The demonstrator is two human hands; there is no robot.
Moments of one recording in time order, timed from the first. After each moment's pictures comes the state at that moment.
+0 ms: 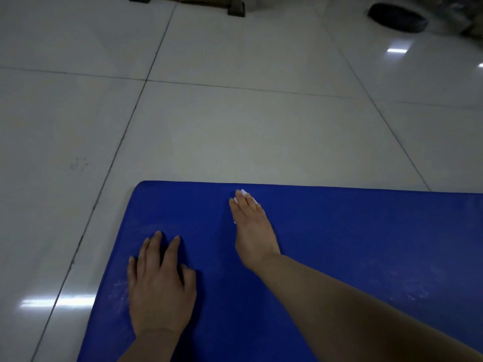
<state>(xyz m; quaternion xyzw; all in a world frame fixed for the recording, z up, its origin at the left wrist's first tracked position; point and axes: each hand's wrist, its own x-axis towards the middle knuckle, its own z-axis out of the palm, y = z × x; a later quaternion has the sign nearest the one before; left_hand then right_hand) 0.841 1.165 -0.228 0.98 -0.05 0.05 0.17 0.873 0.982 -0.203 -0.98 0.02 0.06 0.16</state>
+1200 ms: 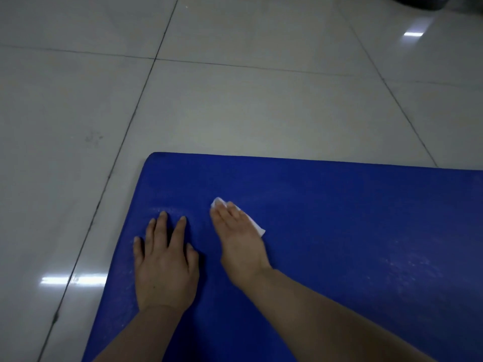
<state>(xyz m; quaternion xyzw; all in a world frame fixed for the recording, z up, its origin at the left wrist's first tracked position) 0.813 1.183 -0.233 0.99 -0.06 0.03 0.13 0.810 1.036 -0.203 -0.99 -0.06 0.07 0.11</state>
